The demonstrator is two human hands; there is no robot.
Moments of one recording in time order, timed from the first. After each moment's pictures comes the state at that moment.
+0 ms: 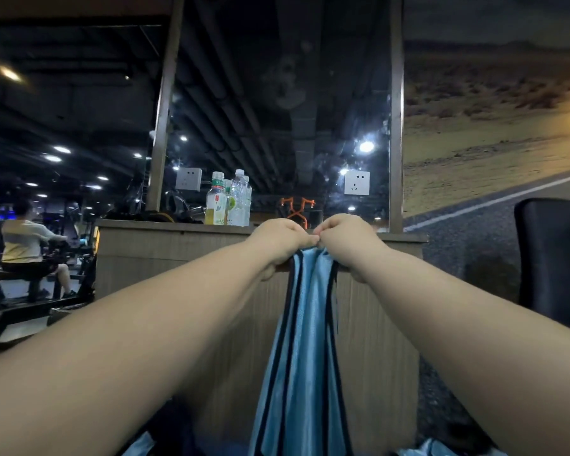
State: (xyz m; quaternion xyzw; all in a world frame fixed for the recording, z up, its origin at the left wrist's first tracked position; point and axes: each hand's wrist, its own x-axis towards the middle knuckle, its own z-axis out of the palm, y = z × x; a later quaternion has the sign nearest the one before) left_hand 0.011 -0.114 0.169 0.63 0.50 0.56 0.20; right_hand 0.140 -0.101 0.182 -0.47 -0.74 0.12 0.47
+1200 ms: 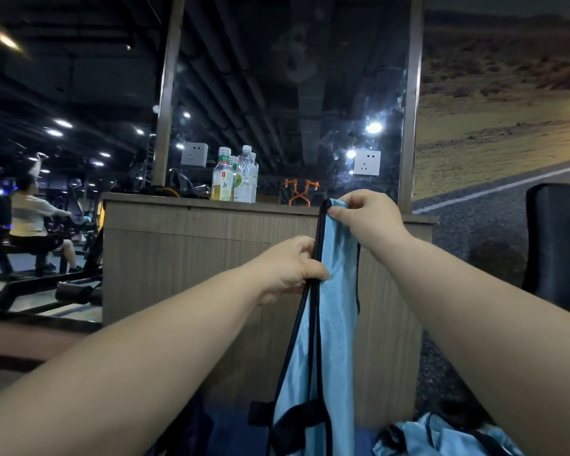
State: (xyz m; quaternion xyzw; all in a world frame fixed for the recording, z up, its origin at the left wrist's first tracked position) left_hand 0.004 -0.119 0.106 0.69 0.42 0.48 0.35; right_hand 0.150 -0.081 0.166 -0.39 -0.72 0.08 0.57
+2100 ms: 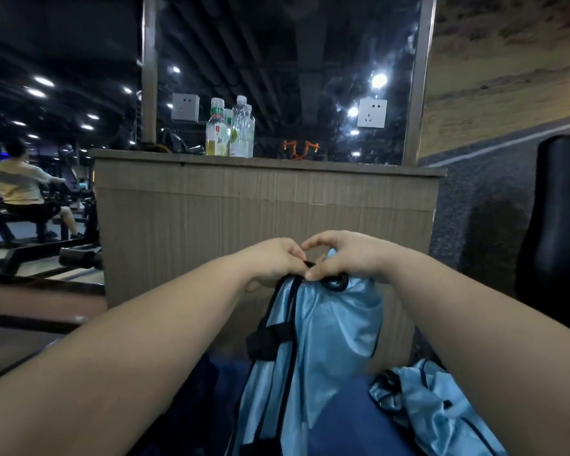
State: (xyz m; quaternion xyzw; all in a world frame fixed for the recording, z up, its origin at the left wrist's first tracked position) left_hand -0.022 -0.082 0.047 0.68 0.54 0.39 0.30; right_hand 0.153 -0.065 0.079 -0.41 -0.86 0.21 0.22
